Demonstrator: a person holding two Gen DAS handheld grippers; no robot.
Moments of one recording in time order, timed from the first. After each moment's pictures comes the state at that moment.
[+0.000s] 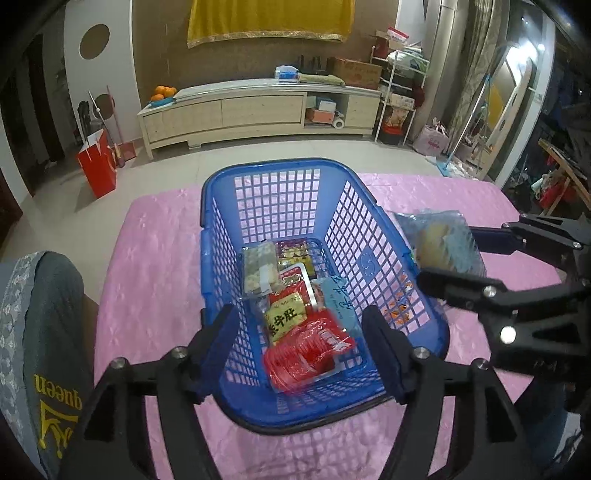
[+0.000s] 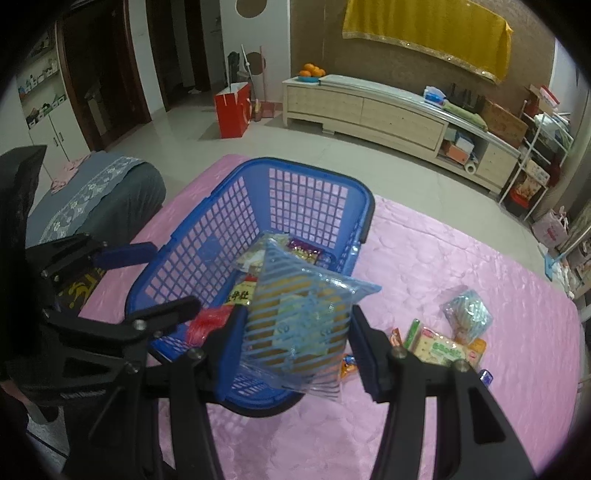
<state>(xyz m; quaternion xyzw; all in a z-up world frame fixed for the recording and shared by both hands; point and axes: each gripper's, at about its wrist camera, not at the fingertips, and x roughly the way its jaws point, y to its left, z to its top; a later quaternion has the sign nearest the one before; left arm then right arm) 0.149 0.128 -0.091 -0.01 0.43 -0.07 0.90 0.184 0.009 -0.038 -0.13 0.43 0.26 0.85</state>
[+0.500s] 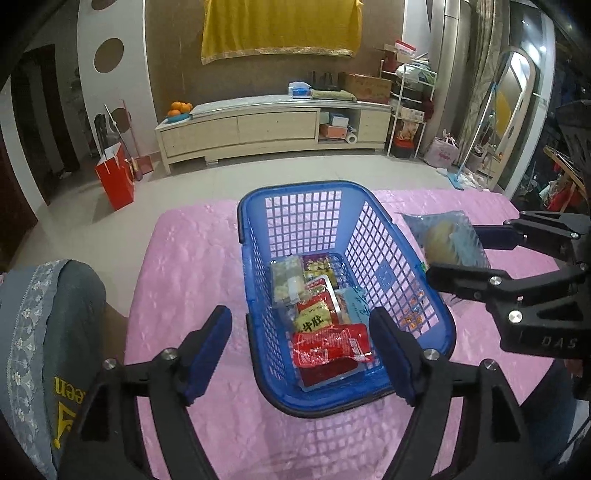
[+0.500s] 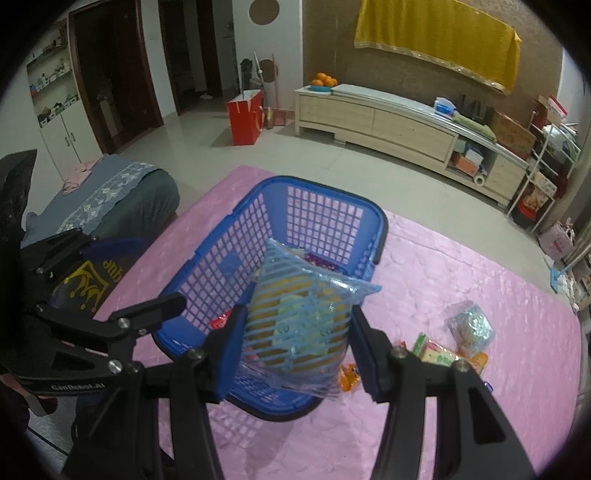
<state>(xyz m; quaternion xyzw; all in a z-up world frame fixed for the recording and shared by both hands) 0.139 0.145 -0.067 0.01 0.41 -0.04 0.91 0.191 0.026 -0.020 -0.13 0.43 0.29 0.85</state>
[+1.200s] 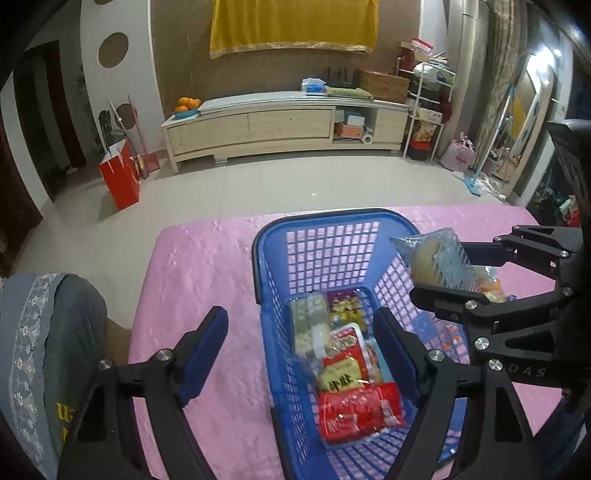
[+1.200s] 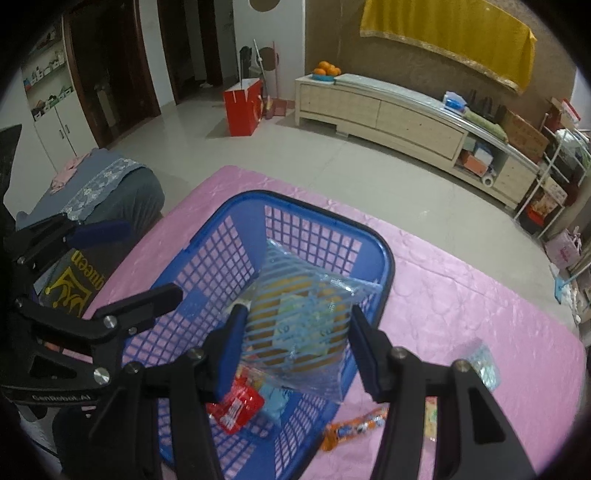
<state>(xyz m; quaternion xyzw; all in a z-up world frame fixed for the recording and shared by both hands) 0.221 0.161 -0.081 0.00 0.42 -0.02 0.91 0.273 0.052 -0.051 -0.14 0.44 0.28 0.84</state>
